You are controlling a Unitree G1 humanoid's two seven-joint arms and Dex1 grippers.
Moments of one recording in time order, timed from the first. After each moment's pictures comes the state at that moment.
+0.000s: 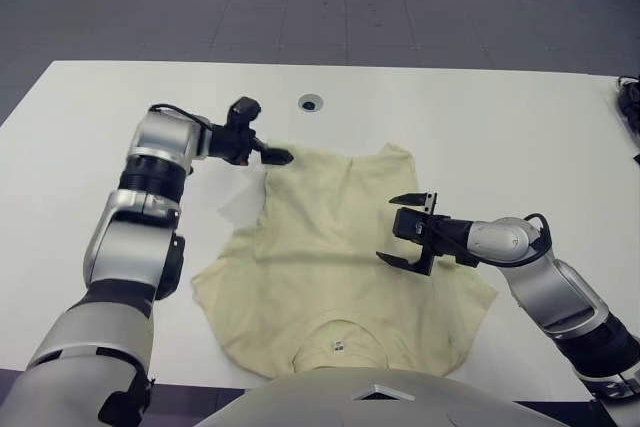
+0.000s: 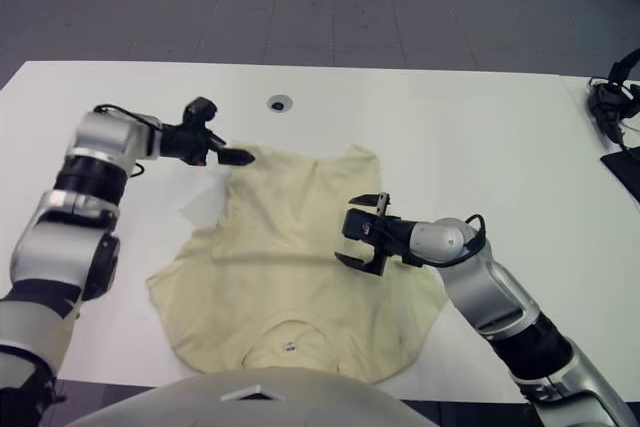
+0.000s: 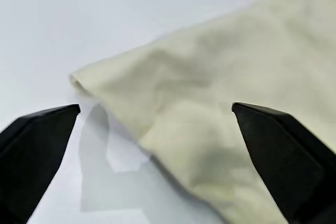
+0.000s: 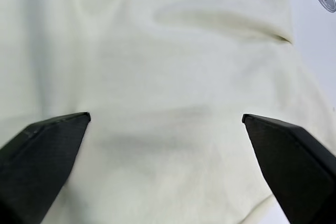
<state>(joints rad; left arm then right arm) -0.77 0.51 -0.33 0.56 -0.01 0.71 -0.95 -0.10 -0.78 0.39 -0.50 -0.08 0.58 0.85</state>
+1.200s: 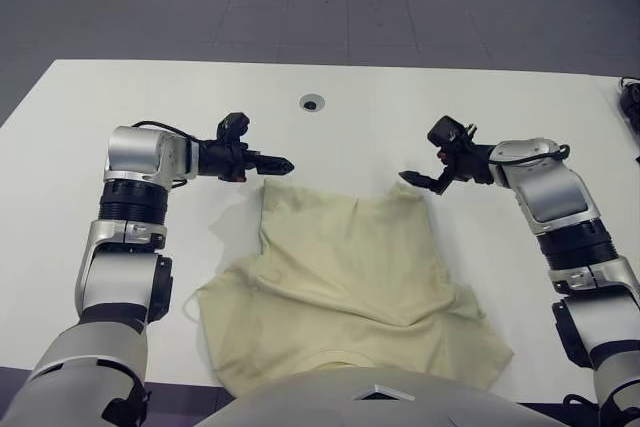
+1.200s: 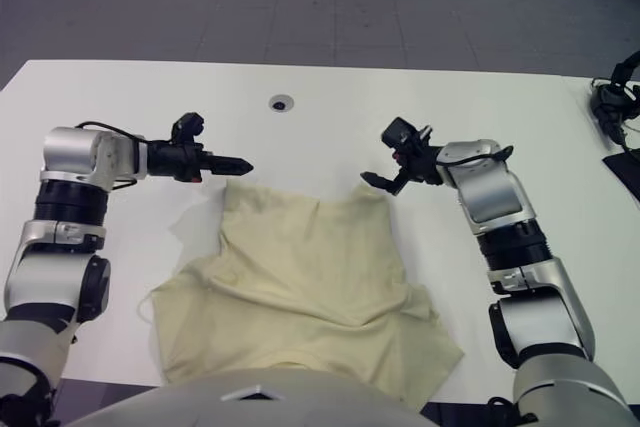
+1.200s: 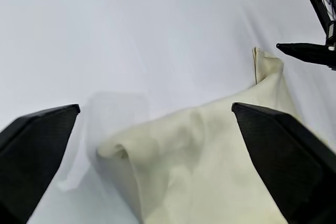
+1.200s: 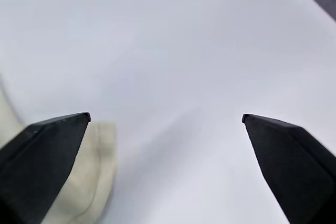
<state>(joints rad) -0.76 0.49 -0.01 0.49 -0.32 1.25 -0.88 -0.55 -0.64 0.26 0.19 0.06 0.63 0.84</state>
